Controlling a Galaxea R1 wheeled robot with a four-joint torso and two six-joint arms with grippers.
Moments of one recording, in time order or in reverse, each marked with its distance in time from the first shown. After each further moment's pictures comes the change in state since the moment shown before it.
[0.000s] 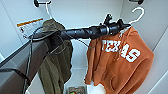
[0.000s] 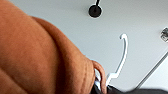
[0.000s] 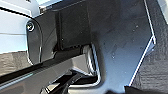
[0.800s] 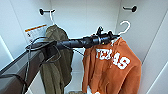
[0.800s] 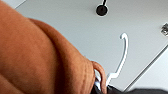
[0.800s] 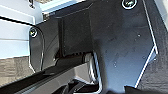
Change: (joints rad) left arm 0.137 -0.093 0.070 0.015 0.006 0.054; right arm -0.003 0.000 0.000 0.000 -0.003 -0.001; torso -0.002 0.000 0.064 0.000
